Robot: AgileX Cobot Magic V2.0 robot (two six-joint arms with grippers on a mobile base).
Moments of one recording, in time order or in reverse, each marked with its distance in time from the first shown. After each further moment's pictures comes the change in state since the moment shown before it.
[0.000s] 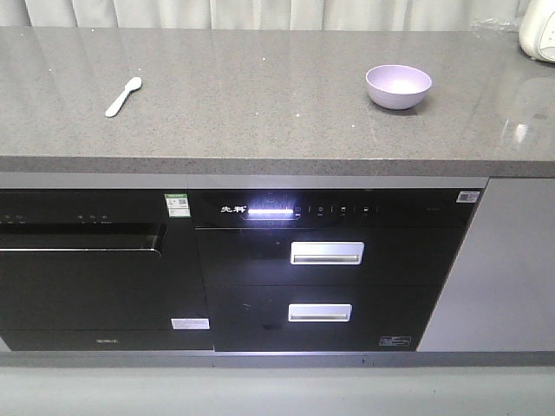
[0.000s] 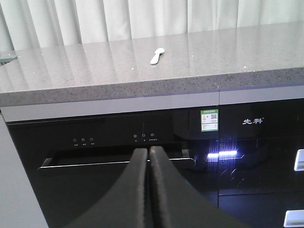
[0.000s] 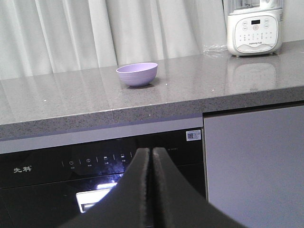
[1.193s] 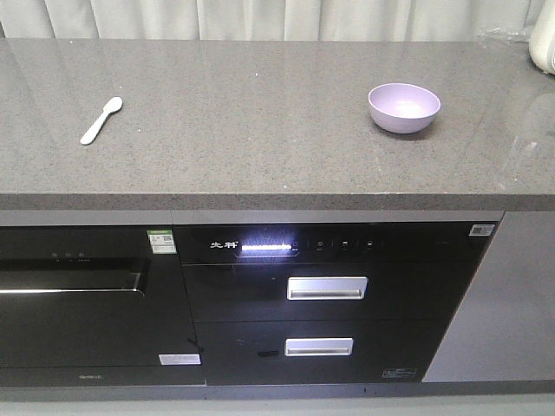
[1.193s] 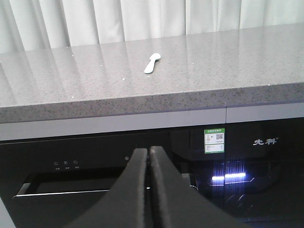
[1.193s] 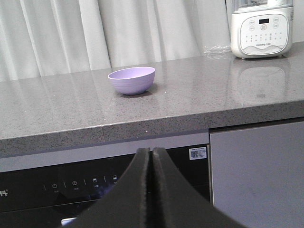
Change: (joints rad) left arm 0.000 0.000 0.000 0.000 0.000 0.000; right arm 0.000 0.000 0.000 0.000 0.000 0.000
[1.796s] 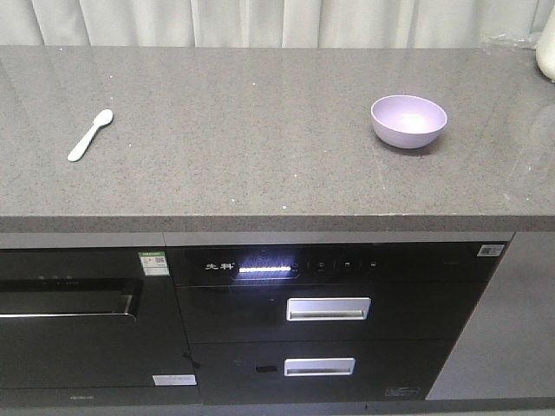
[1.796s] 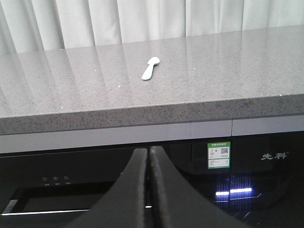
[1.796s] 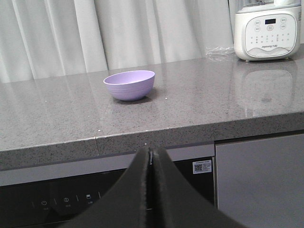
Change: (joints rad) left arm 0.000 0.000 0.000 0.000 0.000 0.000; right arm 0.000 0.000 0.000 0.000 0.000 0.000
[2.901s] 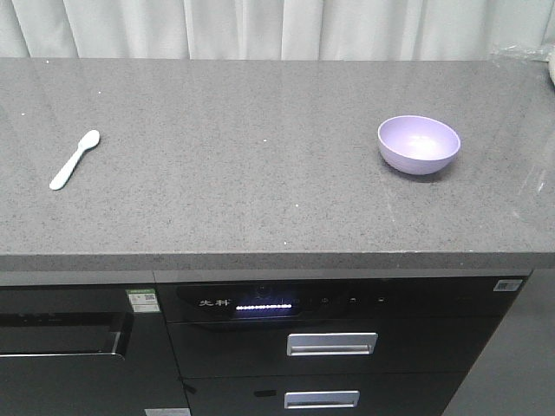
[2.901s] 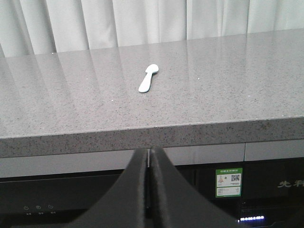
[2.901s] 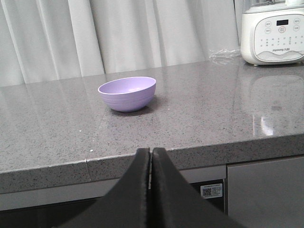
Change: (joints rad) left arm 0.000 0.000 0.000 0.000 0.000 0.000; right arm 0.000 0.000 0.000 0.000 0.000 0.000
